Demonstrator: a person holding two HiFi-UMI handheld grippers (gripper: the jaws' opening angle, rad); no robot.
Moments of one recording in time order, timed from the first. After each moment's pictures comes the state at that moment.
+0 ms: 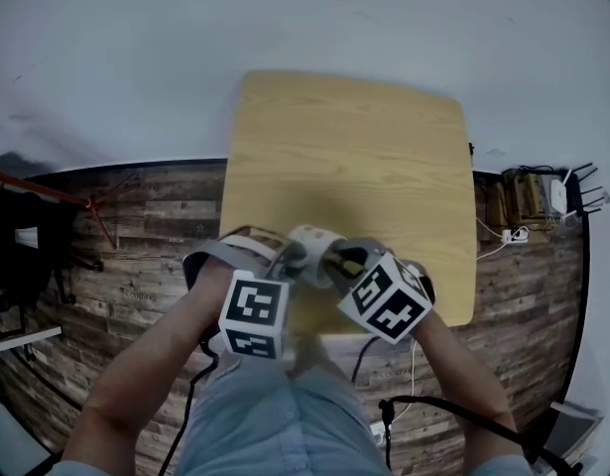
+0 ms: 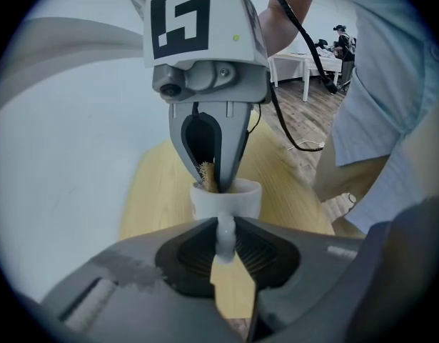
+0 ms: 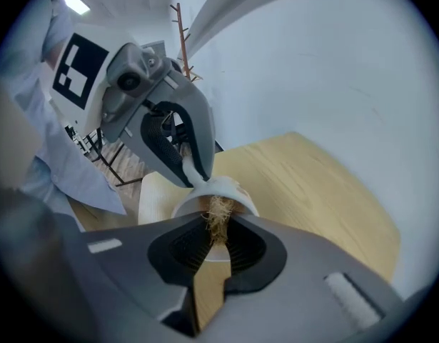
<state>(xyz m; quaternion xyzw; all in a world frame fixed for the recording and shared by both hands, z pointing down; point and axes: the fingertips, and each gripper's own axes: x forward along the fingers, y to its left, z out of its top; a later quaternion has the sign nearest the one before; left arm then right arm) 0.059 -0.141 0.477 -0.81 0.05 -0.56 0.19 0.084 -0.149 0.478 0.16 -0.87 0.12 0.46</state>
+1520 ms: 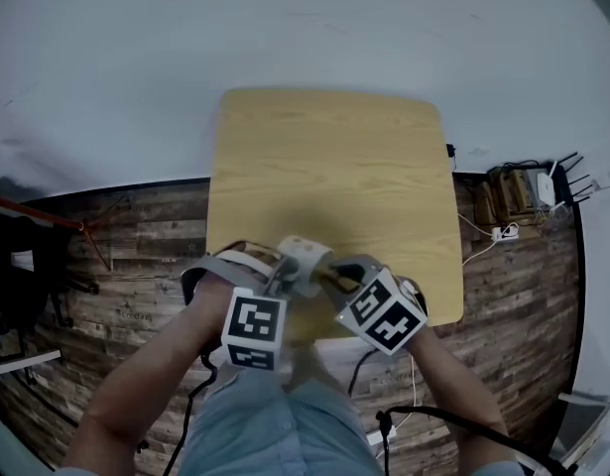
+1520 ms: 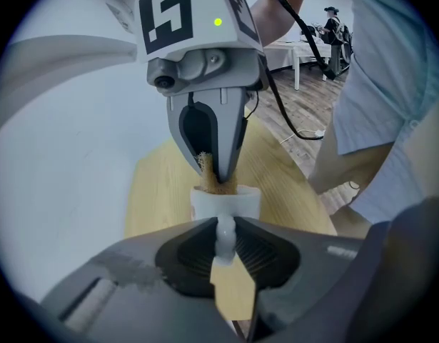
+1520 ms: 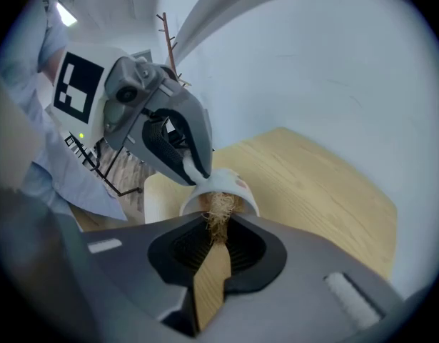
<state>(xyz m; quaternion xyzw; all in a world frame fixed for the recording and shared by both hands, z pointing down) 0.077 -0.131 0.477 -0.79 0.03 -0.57 0.23 0.112 -0.131 0.474 0.20 -0.86 0.16 0.43</state>
